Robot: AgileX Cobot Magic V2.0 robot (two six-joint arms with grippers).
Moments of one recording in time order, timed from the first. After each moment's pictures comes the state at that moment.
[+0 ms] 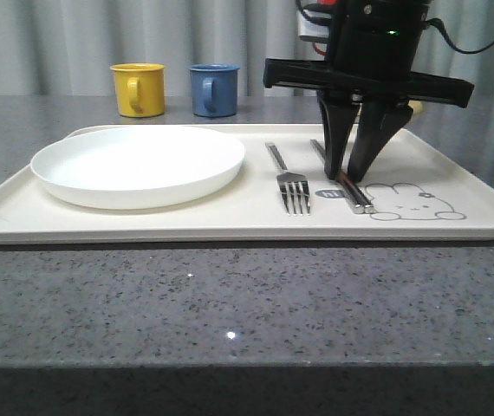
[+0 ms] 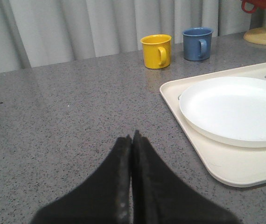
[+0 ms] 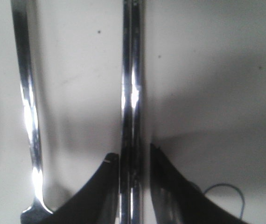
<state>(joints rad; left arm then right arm) -0.14 0.13 -0.33 -0.02 0.42 0.18 0.41 1.89 -1.60 0.12 1.14 0.41</state>
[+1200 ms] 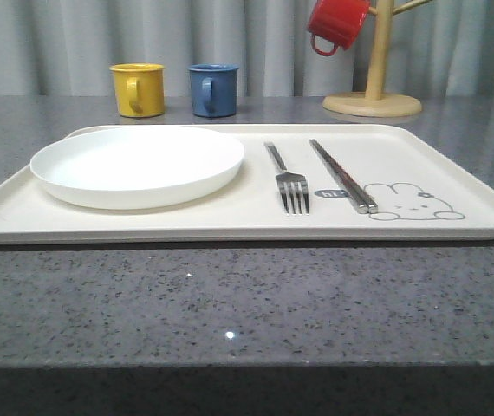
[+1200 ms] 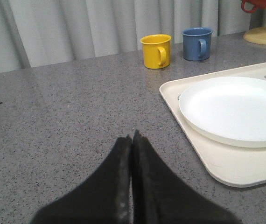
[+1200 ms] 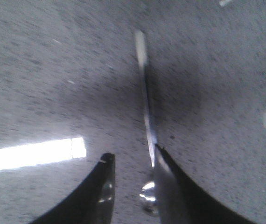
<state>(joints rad) -0.14 0.13 -0.33 -0.02 0.42 0.18 -0.15 1.70 -1.63 -0.09 1.24 0.02</state>
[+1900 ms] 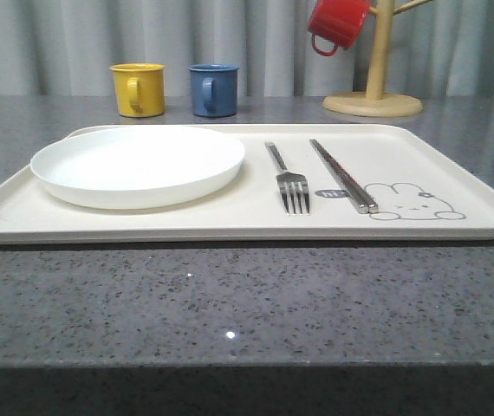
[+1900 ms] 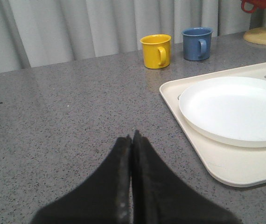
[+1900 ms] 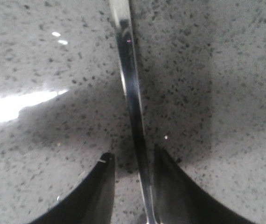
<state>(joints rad) -0.14 0.13 -0.33 -0.02 0.42 0.18 -0.22 1.90 -1.61 -0.06 1.23 -0.02</state>
